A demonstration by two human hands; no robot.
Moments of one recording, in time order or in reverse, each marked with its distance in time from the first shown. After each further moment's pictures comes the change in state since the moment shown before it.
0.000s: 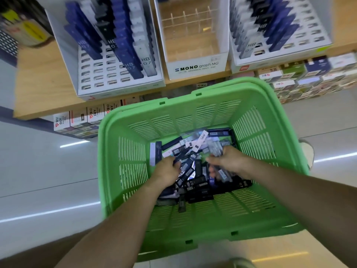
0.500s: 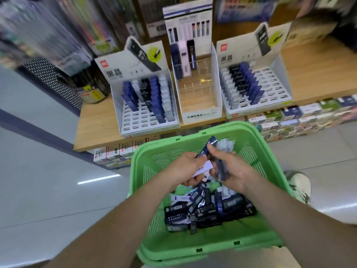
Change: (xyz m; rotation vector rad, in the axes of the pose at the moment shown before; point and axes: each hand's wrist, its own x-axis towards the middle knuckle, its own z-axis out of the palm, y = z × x) left_hand -0.113 0.122 -0.085 -0.307 -0.182 0.190; right_hand -0.108 -0.088 0.022 0.818 -0.040 -0.231
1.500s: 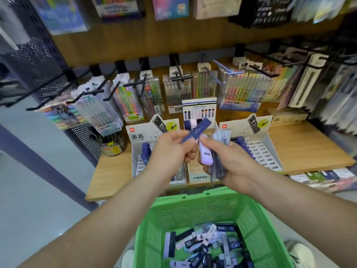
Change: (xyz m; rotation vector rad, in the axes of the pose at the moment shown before) left_hand -0.087 0.147 -0.074 -0.366 0.438 0.606; right_hand -0.078 -0.133 0.119 -0.239 -0.067 -0.427
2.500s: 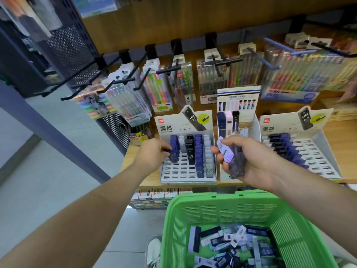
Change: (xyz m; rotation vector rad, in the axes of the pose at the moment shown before) left_hand 0.072 -0.077 -0.138 1.199 0.141 0.081; right_hand 0.042 0.009 0.022 0.103 -0.103 0.263
